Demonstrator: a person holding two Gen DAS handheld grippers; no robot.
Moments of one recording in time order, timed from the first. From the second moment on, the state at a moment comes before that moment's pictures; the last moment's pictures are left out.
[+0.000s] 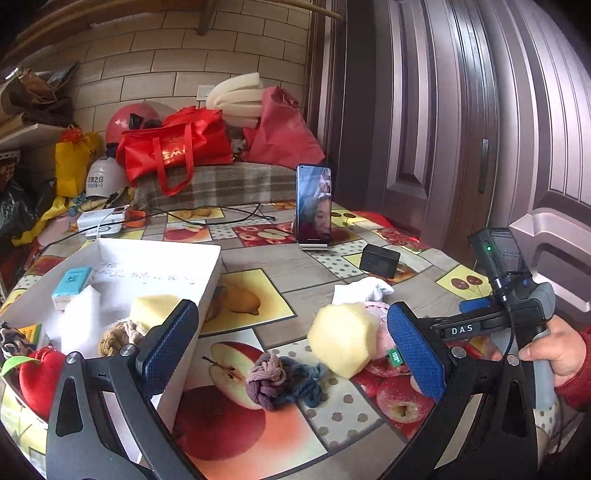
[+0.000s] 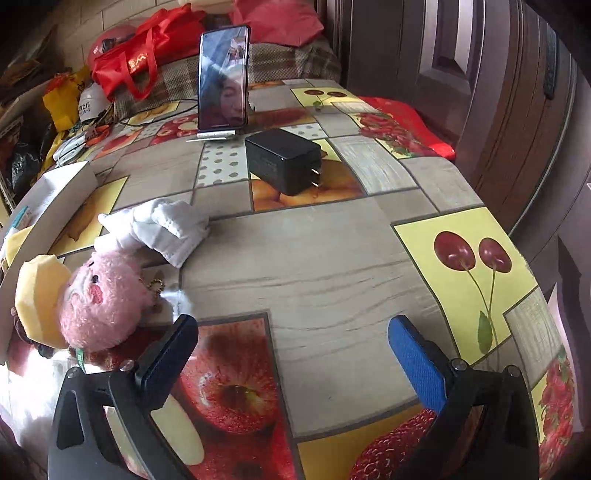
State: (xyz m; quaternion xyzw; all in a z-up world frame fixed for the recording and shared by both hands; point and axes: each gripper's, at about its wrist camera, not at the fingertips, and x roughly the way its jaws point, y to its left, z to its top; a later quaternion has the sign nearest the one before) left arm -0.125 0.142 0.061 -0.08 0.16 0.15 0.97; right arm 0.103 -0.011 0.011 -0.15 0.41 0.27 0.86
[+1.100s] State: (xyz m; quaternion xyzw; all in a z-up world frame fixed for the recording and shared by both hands) left arm -0.134 0.176 0.055 -0.17 0.16 0.14 0.96; right arm 0.103 -0.011 0.012 -0.16 0.41 0.29 0.85
